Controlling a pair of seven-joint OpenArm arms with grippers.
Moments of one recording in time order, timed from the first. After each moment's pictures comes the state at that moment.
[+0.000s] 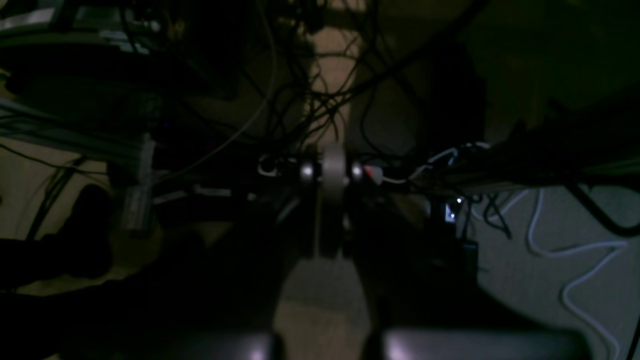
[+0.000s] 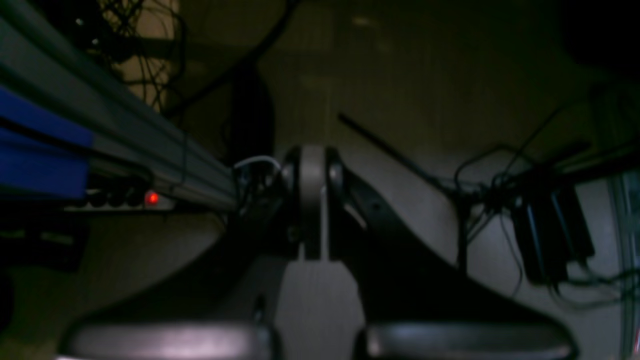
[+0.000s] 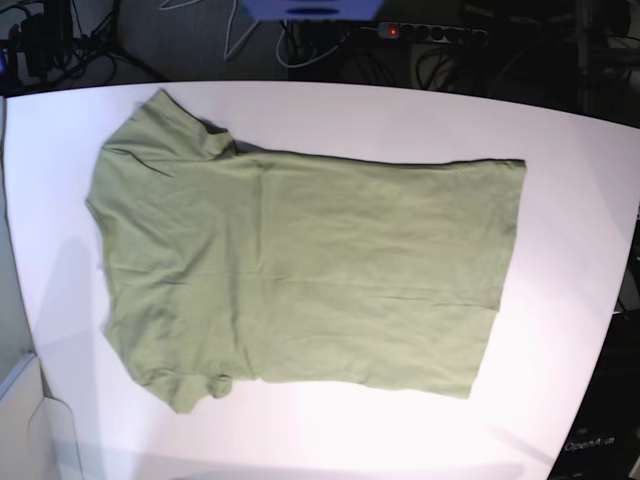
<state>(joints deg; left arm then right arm) 28.9 -7.9 -4.9 1.6 -4.1 -7.6 -73.7 -34.2 2.4 7.2 12.1 -5.1 0.9 74.2</state>
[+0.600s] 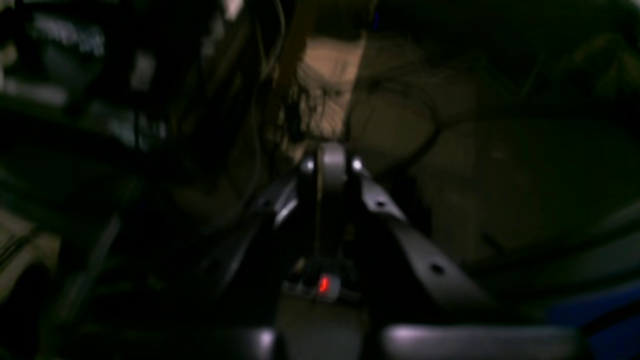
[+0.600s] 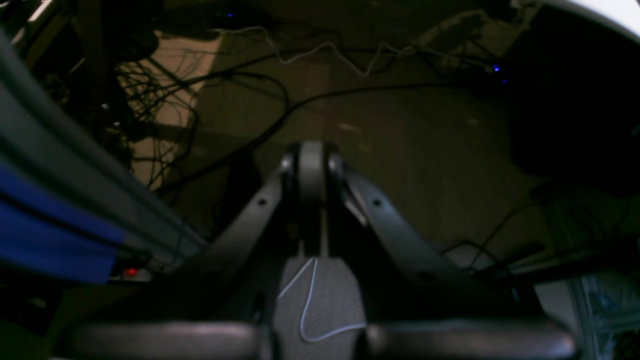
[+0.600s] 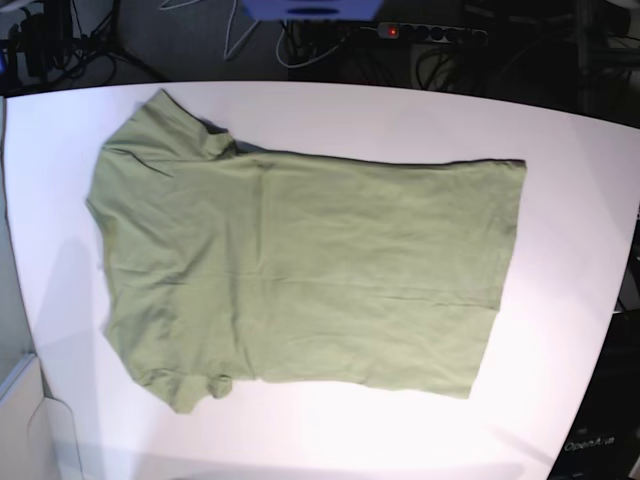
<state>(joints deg) 48.0 -5.0 -5.1 46.1 -11.1 -12.5 -68.8 -51.3 3.7 7.6 48.6 -5.5 1.0 70.0</state>
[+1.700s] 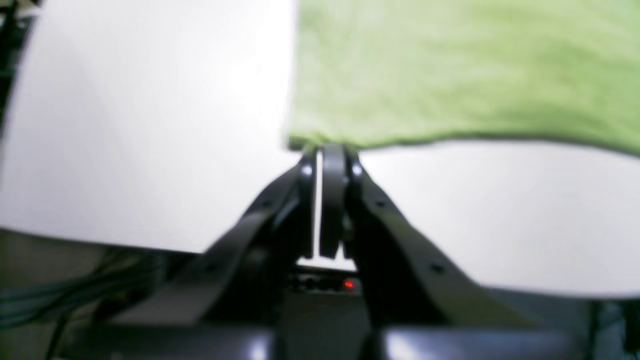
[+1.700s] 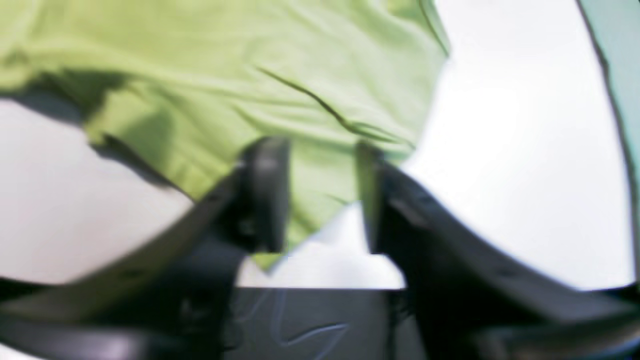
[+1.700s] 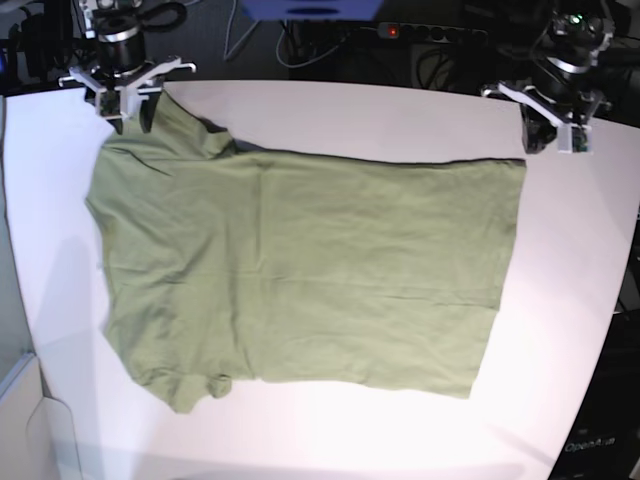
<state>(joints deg) 36.8 -4.1 -30.2 114.9 -15.8 -22.9 30.8 -46.1 7.0 9.2 106.7 3.0 0.9 -5.8</state>
